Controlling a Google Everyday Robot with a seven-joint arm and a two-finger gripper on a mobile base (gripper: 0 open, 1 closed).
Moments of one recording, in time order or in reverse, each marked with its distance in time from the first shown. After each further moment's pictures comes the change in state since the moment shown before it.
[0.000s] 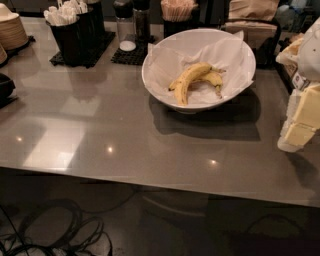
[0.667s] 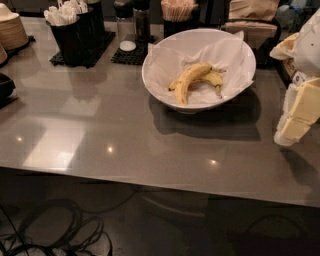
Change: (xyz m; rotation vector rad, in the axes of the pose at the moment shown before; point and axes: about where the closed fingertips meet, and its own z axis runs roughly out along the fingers) arm -0.010 -0.008 0.001 0.002 -0.042 -0.037
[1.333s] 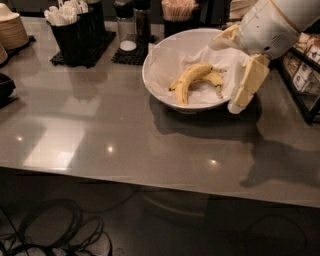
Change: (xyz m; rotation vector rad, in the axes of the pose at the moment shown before) arm -0.082 -0.054 0.052 -0.187 -0.339 -0.211
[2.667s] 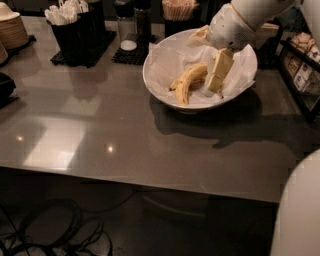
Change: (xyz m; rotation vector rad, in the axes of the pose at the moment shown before) arm -0.006 -0.080 0.057 -0.061 -0.073 -0.062
